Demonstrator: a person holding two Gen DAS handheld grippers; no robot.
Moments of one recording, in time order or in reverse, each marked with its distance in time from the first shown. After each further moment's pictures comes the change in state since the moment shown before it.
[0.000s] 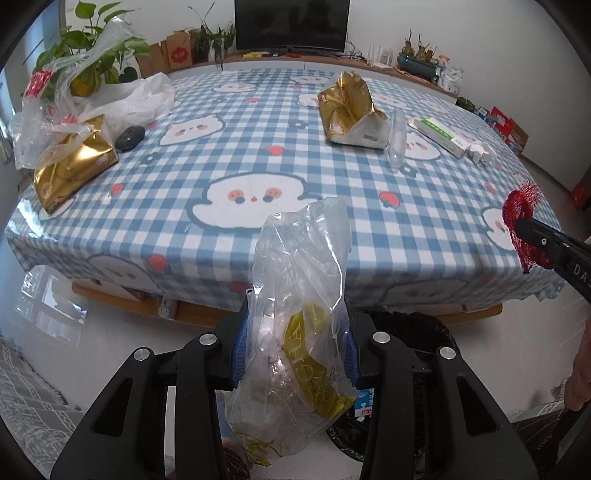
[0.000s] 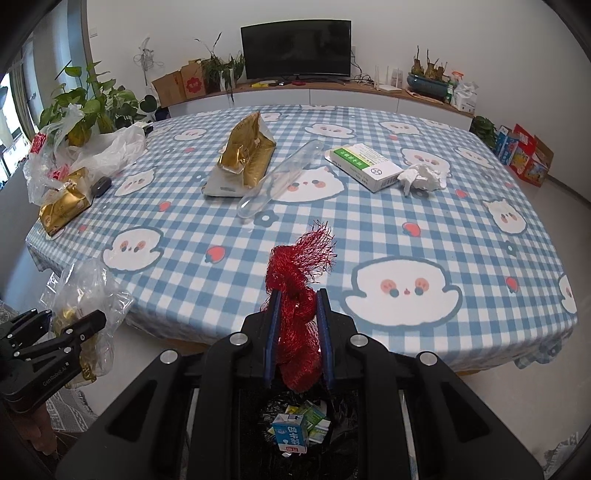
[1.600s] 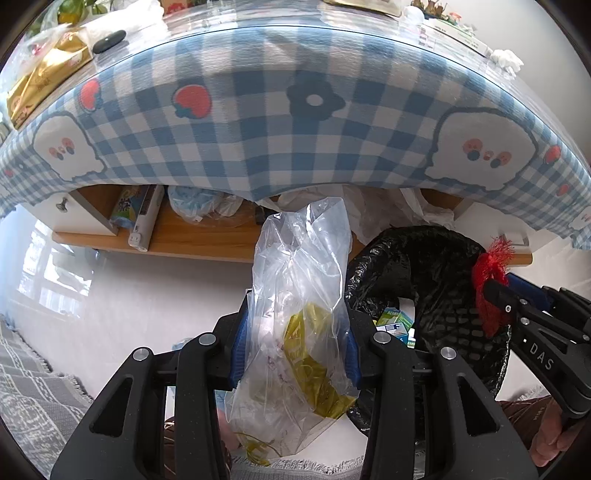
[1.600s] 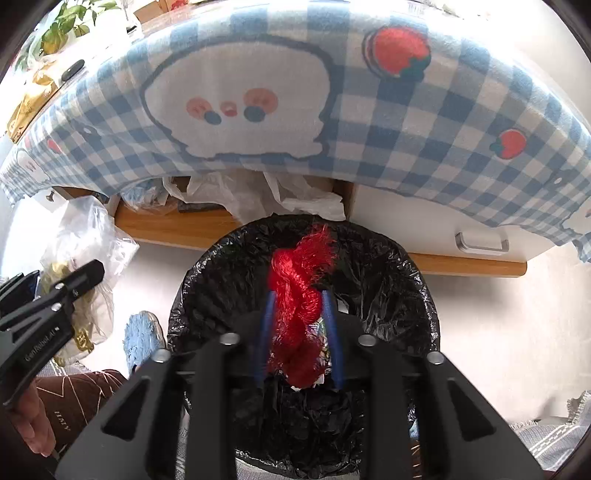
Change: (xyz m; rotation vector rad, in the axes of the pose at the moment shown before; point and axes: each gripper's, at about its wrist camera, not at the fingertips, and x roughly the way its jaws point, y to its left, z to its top) left arm 0.095 -0.009 -0.103 -0.003 0.152 0.022; right arm 0.109 0.015 -0.145 0.016 0.285 -0.028
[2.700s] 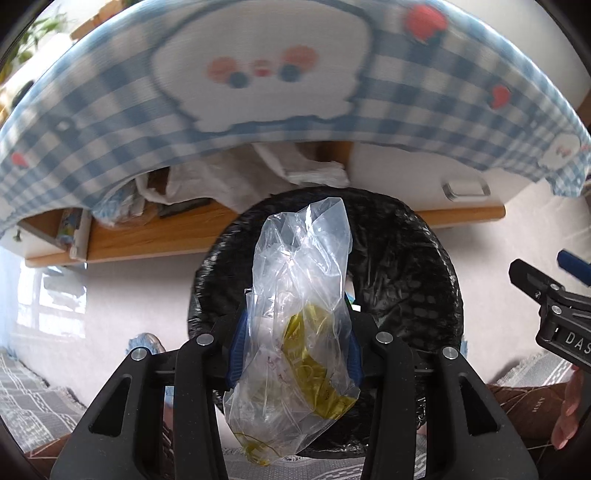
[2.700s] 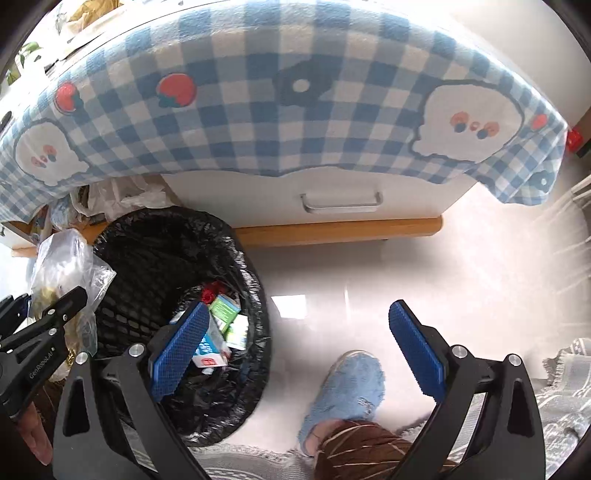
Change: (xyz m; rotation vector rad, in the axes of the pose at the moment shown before) left arm 0.025 -0.145 -0.008 0.155 0.090 -0.038; right arm -0.022 -0.152 -0.031 0.147 0.047 -0.195
